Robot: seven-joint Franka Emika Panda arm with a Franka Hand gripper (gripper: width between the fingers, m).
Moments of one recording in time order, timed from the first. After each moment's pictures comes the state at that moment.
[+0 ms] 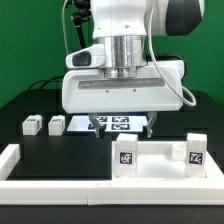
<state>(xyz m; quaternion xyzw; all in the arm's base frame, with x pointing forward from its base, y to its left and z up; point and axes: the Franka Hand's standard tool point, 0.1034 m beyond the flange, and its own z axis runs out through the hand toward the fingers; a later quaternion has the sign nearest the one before) 0.572 -0.009 0.066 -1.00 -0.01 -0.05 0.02</state>
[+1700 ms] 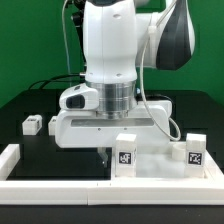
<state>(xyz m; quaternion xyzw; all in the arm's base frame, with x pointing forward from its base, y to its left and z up) 0.563 -0.015 0.008 -1.00 0.01 0.00 0.01</state>
